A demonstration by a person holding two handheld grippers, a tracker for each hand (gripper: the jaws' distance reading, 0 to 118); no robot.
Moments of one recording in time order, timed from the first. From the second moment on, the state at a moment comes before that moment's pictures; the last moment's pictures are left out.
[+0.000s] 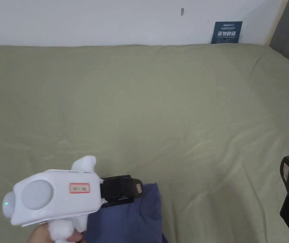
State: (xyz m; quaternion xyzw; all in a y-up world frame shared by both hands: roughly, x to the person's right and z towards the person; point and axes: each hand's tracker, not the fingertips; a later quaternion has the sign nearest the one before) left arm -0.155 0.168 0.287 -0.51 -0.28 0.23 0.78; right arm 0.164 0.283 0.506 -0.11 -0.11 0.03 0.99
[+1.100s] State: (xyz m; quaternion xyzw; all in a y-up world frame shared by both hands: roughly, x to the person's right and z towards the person) left arm -0.294 0.123 0.274 -0.52 -0.23 0.24 0.79; right arm 0.126 0.043 0.304 -0.45 0.34 -0.43 0.71
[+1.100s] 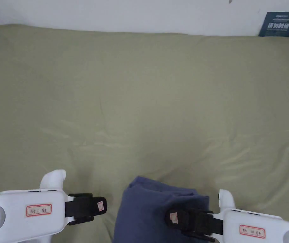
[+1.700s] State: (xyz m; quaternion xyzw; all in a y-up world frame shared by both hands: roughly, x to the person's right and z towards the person) left arm -0.247 0.038 0.228 -0.57 -0.34 0.33 0.67; right arm 0.169 0.004 0.294 -0.45 0.33 -0.51 0.65
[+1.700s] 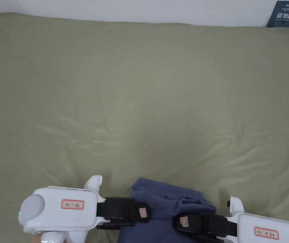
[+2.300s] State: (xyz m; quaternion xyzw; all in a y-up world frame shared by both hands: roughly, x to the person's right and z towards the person) left arm -0.547 0.171 0.153 -0.57 -0.19 0.22 0.77; right arm 0.174 0.103 0.313 -0.39 0.32 -0.44 0.74
